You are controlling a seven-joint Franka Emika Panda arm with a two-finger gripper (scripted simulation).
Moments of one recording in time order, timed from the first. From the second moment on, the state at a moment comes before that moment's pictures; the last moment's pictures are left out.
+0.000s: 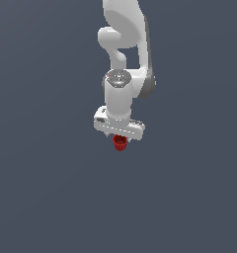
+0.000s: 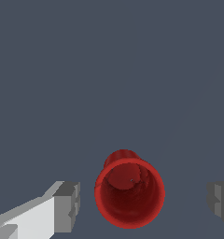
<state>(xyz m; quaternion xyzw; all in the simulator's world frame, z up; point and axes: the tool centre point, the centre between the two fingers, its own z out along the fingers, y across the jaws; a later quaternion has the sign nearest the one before) -0.014 -0.001 0.131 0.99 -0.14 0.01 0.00</state>
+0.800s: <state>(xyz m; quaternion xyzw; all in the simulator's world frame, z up) -0.043 0.009 0.098 0.97 -0.23 0.00 0.00</state>
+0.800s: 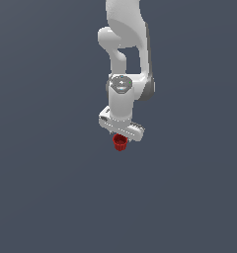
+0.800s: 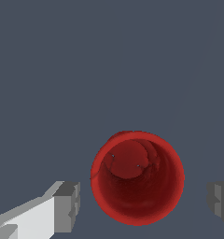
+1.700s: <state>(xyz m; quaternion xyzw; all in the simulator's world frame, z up) -0.044 0.009 0.048 0.97 -0.24 0.00 0.00</state>
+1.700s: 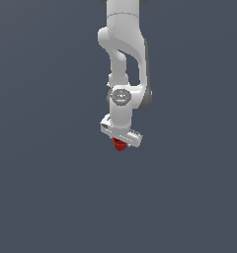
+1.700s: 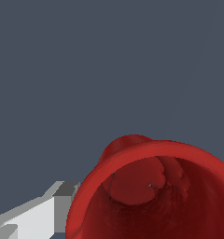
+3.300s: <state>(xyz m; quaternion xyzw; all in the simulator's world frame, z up) -0.018 0.028 0.155 0.97 -0.24 0.00 0.00</state>
